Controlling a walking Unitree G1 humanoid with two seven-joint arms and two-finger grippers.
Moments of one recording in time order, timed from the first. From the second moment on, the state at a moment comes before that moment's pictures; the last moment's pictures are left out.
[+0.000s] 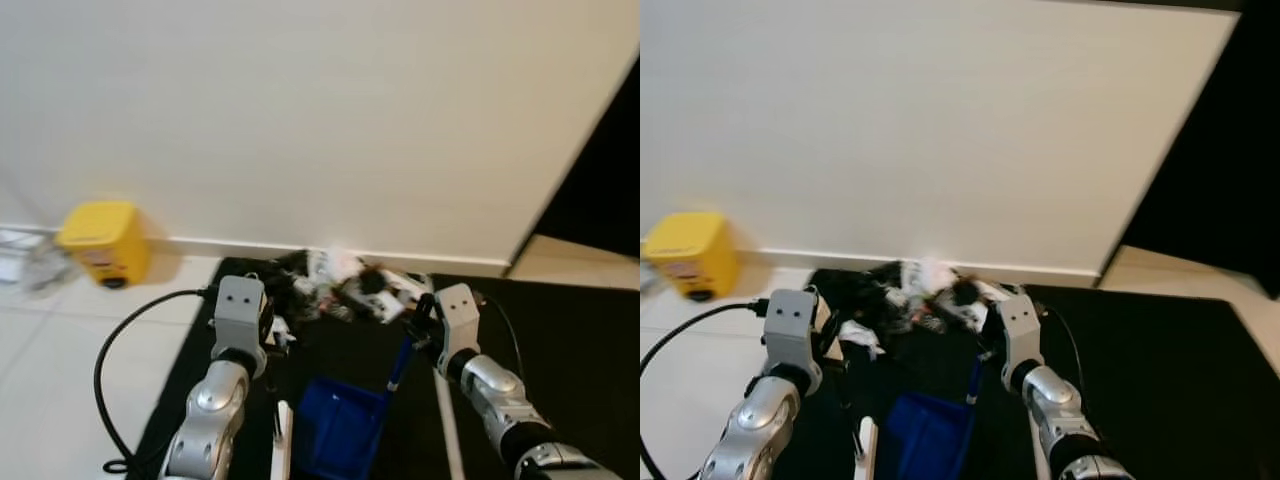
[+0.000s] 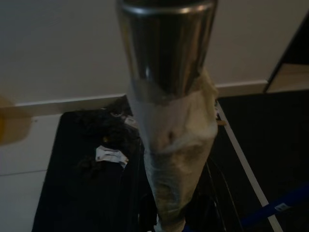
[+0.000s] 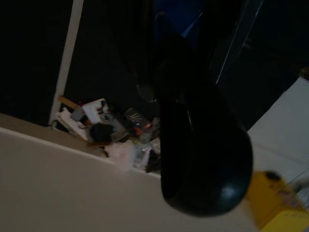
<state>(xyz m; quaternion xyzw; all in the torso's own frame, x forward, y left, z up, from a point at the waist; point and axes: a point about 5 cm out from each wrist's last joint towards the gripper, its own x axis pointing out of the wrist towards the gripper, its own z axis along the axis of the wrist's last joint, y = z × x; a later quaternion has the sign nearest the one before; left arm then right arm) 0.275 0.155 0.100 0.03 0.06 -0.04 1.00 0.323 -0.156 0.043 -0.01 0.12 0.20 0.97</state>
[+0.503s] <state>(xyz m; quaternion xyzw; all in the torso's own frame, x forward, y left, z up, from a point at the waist) 0.275 0.157 0.101 0.03 0.06 -0.04 1.00 0.322 -0.153 0.041 -0.01 0.12 0.21 0.97</state>
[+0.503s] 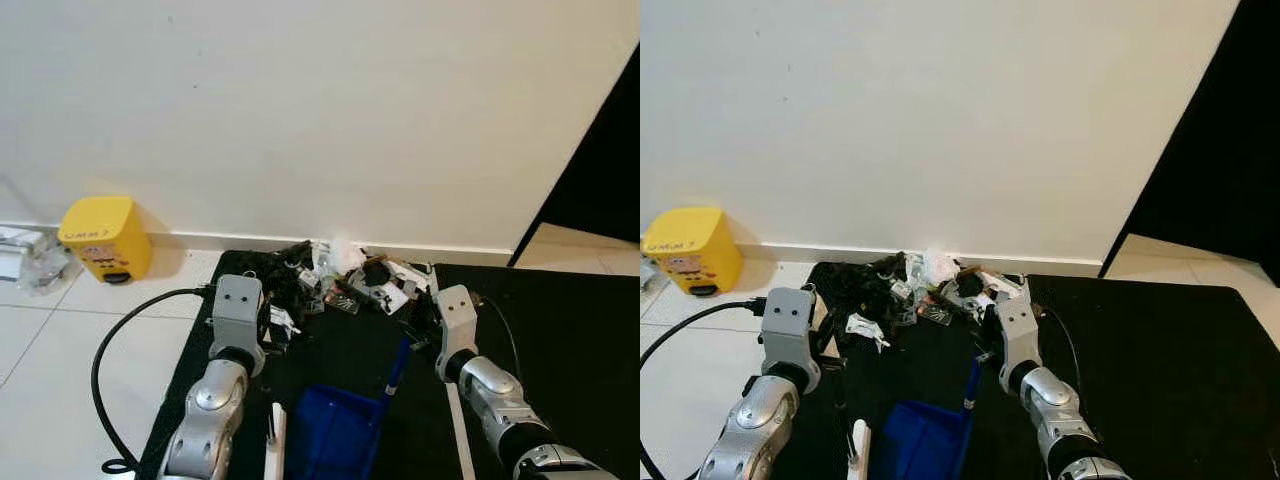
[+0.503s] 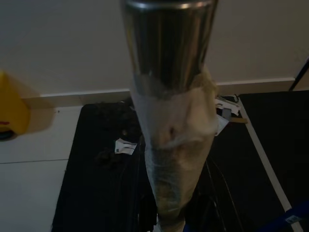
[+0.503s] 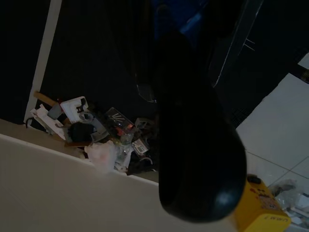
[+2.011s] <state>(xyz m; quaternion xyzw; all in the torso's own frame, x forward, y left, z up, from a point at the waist) 0.307 0.168 0.164 0.01 -0.04 -0.01 1.00 0.319 -0.227 0.090 -0.04 0.00 0.11 0.99</state>
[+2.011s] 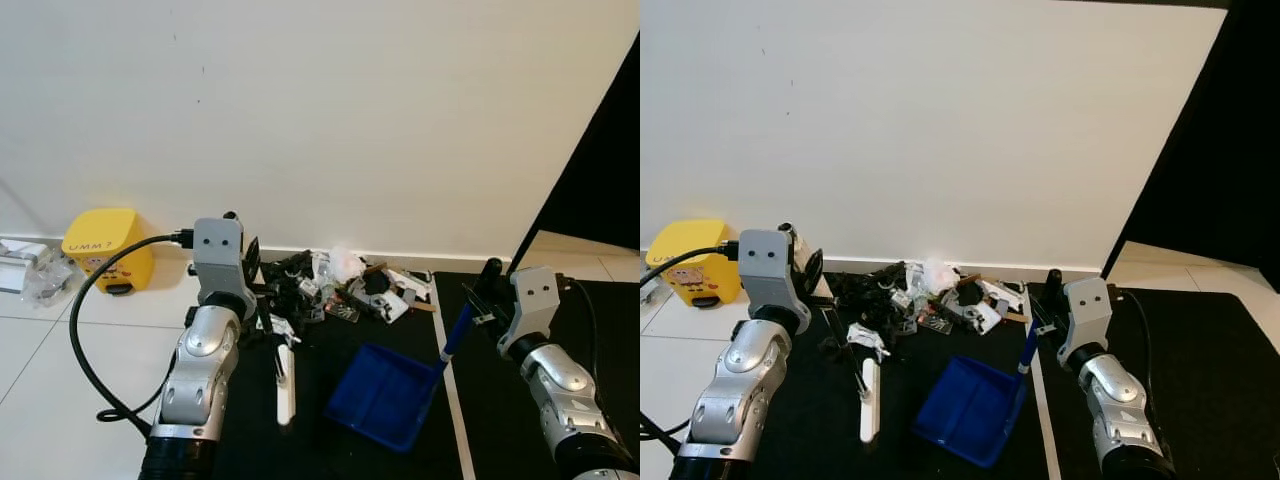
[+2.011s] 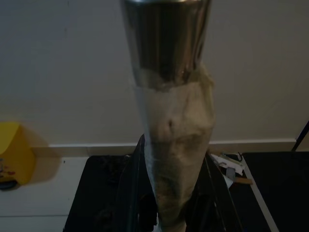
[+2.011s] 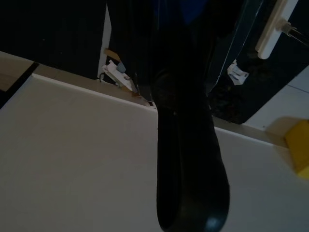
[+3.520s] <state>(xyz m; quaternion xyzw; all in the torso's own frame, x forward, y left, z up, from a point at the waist) 0.306 0.168 0.167 0.03 -0.05 -0.01 1.00 0.322 -0.222 0.092 -0.03 0.00 0.11 0.99</state>
